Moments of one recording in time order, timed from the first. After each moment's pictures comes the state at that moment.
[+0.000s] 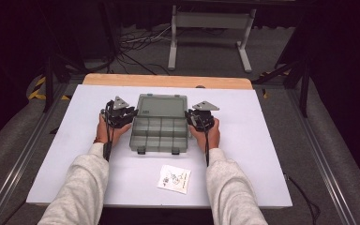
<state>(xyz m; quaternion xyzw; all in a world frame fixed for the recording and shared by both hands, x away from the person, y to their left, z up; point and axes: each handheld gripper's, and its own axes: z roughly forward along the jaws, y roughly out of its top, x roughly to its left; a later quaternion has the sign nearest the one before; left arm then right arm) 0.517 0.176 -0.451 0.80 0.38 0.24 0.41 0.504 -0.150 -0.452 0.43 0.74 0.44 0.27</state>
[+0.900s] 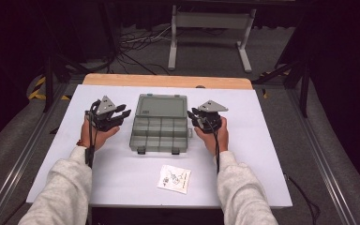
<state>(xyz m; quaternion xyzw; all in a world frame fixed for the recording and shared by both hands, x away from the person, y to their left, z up) 0.472 0.205 -0.408 0.80 0.30 0.27 0.44 0.474 -0.165 -0.417 0.37 0.76 0.45 0.28</state>
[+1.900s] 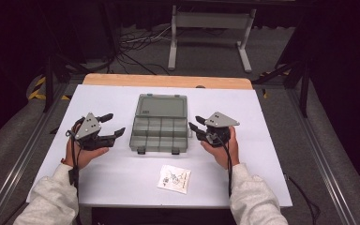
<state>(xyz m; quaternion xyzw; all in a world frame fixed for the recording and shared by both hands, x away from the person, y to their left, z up) 0.408 0.231 -0.409 0.79 0.24 0.29 0.49 0.420 -0.181 -0.403 0.30 0.77 0.48 0.28</state>
